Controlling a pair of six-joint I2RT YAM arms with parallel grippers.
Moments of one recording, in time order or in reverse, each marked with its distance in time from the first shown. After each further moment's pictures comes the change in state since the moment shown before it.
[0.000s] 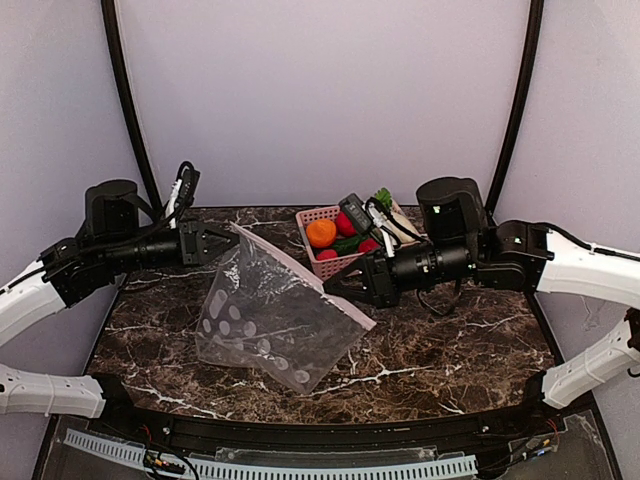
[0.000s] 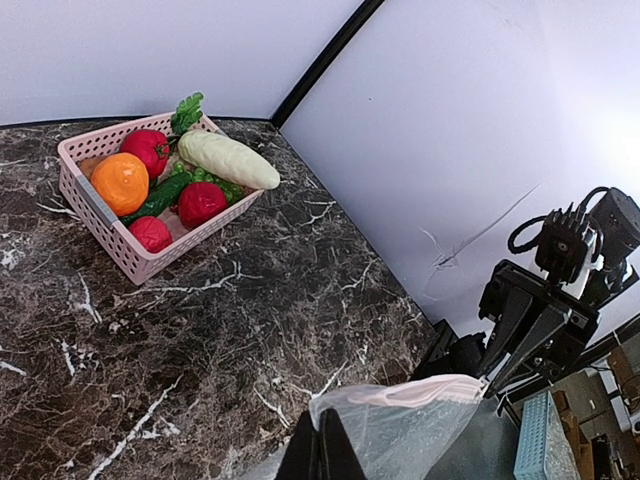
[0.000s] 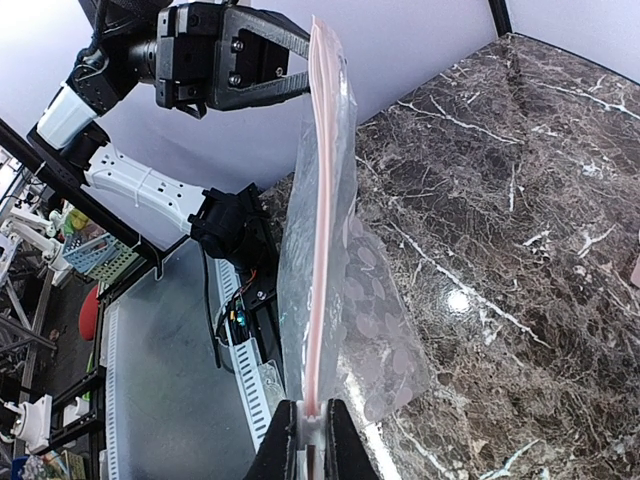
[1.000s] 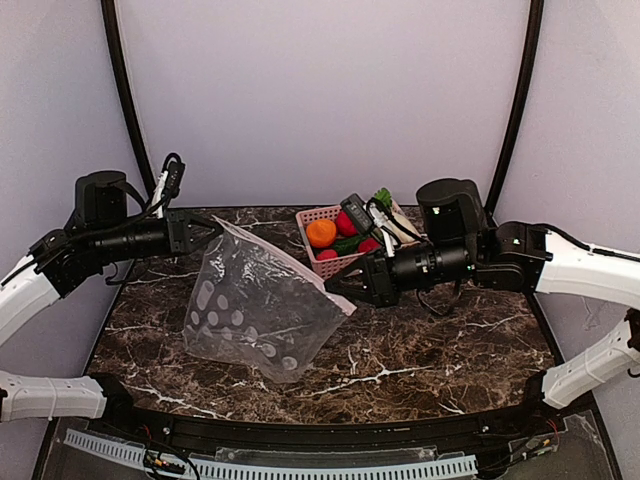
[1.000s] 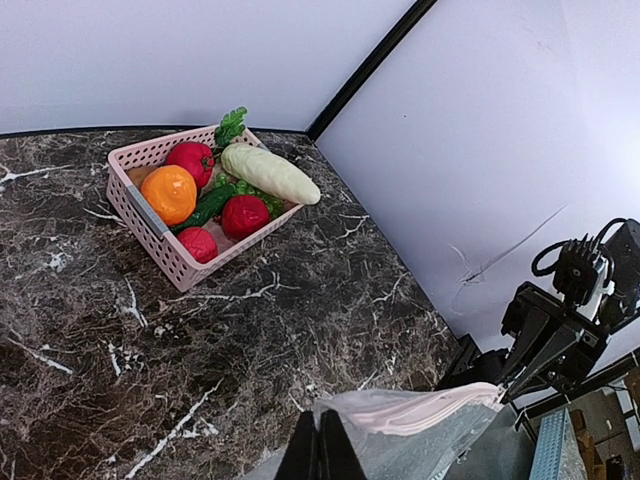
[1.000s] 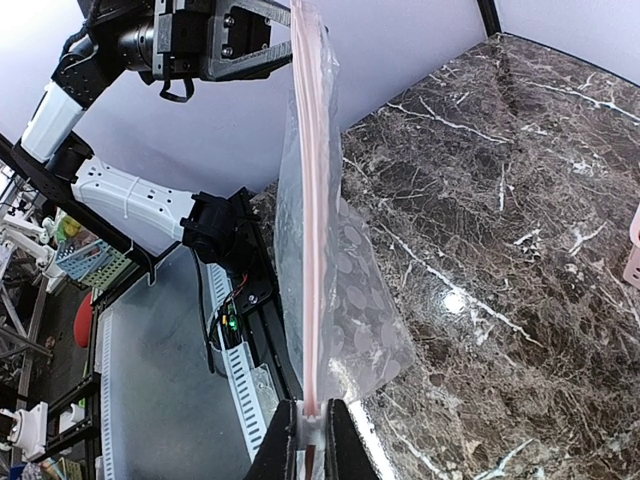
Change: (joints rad) left arm 0.128 -0.006 0.056 -0.100 0.037 0.043; right arm -0.008 -0.001 -0.013 0.008 0.015 0.003
